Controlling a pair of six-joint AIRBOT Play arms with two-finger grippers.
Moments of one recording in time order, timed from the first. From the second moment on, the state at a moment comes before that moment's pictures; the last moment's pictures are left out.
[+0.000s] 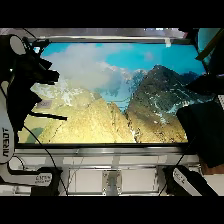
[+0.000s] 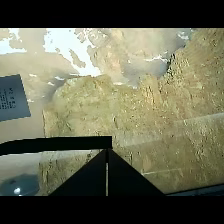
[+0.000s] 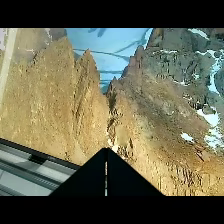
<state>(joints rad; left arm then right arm) -0.05 -1.49 1.79 1.52 -1.60 -1.41 -0.26 -0.96 1.52 -1.00 1.66 1.37</state>
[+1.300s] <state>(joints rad) 0.12 -1.75 1.79 2.04 -1.47 -1.49 -0.26 -0.96 1.52 -1.00 1.54 1.38</state>
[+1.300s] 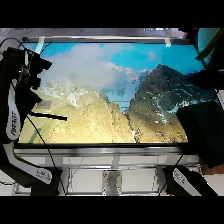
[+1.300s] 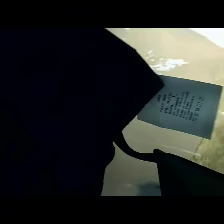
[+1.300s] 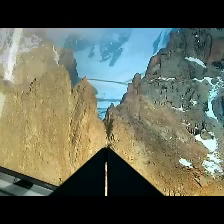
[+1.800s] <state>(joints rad) 0.25 -2.01 1.79 2.12 -1.52 -1.41 -0.26 -0.96 1.52 -1.00 1.50 1.38</state>
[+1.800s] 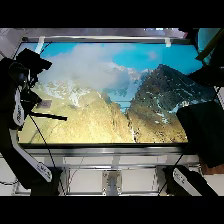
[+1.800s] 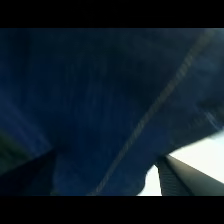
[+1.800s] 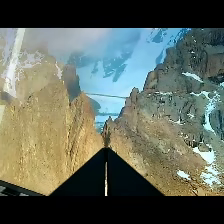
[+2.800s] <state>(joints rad) -0.29 -1.38 1.79 1.57 -1.57 -1.43 -0.26 -0.96 1.52 -1.37 1.50 1.32</state>
